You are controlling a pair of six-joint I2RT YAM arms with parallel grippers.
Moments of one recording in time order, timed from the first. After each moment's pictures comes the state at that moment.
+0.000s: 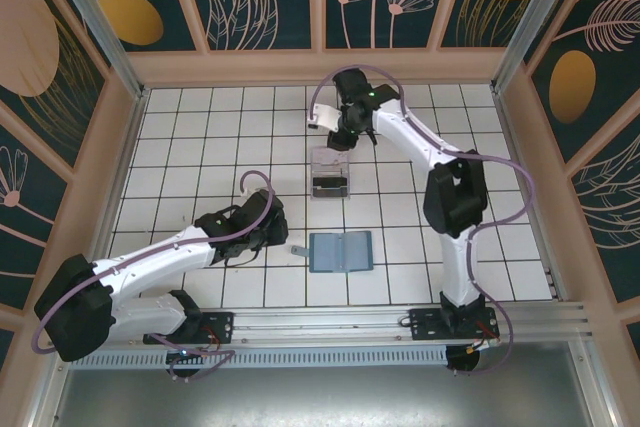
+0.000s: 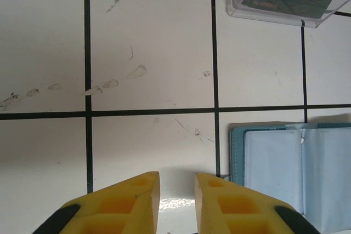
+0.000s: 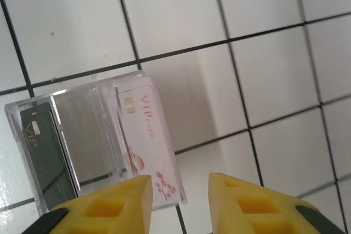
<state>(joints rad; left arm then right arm) -0.83 1.19 0.66 -0.45 -0.13 -0.88 0.54 2.05 1.89 -0.89 -0.16 -0.84</state>
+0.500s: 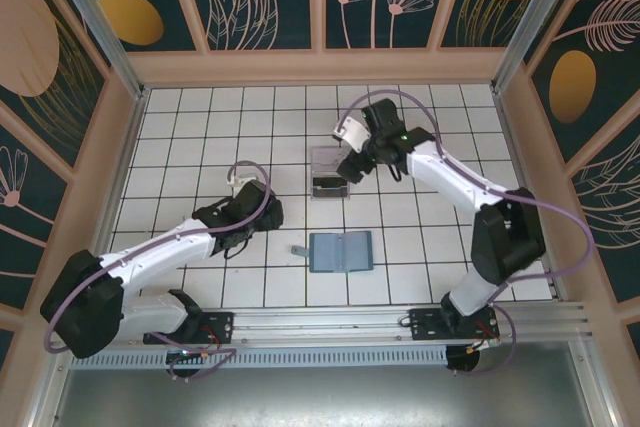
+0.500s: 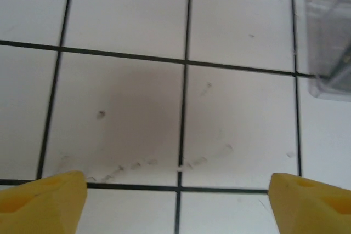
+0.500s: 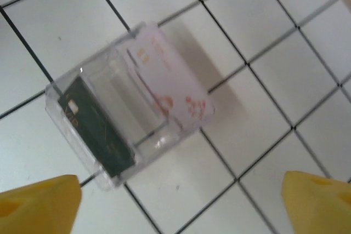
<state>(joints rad) -0.71 1.24 0.66 -0.42 -0.35 -0.74 0.52 1.60 1.25 -0.52 -0.10 -0.48</state>
